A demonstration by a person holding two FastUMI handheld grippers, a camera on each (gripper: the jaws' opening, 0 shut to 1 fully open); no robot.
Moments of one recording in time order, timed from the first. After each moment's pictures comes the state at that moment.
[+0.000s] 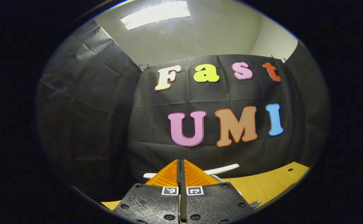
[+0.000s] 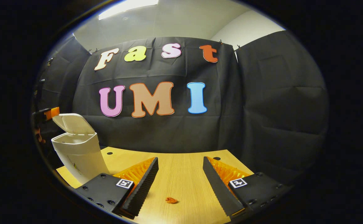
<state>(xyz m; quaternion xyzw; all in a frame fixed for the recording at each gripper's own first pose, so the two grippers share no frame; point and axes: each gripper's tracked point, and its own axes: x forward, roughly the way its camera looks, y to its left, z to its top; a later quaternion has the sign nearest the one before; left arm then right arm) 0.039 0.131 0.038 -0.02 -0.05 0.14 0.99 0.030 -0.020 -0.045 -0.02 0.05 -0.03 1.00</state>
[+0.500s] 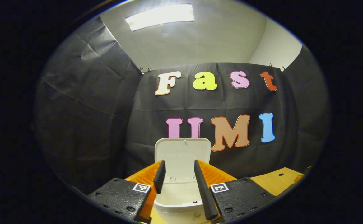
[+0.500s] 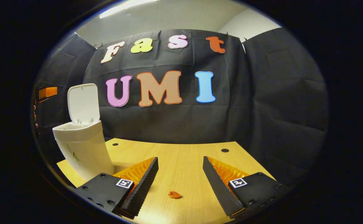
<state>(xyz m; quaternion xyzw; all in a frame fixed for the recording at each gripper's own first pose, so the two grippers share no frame) -0.010 0.127 0.052 -0.01 -0.06 0.13 0.99 0.049 -0.008 -0.104 -0.02 0.10 0.02 0.99</state>
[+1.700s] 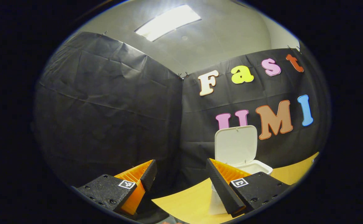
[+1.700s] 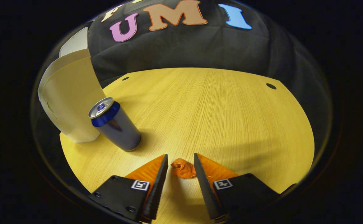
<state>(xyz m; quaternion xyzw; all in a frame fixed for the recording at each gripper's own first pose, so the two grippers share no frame) -0.145 0.194 0.044 0.06 -0.03 0.35 0.94 0.113 0.018 -0.315 -0.04 0.43 0.12 0.89</state>
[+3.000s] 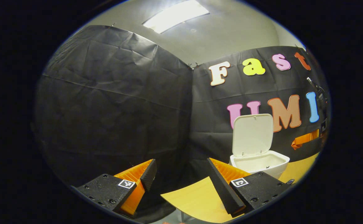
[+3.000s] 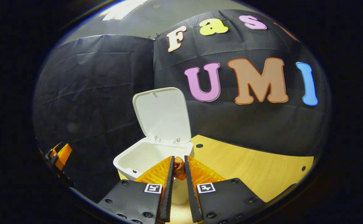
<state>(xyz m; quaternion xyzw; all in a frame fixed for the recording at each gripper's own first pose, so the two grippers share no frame) -0.186 0.260 0.008 0.03 0.00 0.39 0.92 0.107 0.271 0.008 -0.06 0.19 0.41 0.89</state>
